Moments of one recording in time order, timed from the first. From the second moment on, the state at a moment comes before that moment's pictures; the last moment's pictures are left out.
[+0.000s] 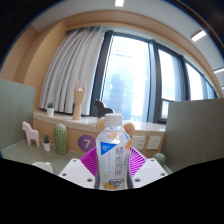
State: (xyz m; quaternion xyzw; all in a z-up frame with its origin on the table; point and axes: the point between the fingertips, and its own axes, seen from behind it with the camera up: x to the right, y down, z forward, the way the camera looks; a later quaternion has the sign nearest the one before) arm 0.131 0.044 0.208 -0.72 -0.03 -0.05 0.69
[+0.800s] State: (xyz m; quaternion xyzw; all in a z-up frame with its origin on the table) arm 0.145 0.026 0.118 -0.77 0.03 0.00 0.63
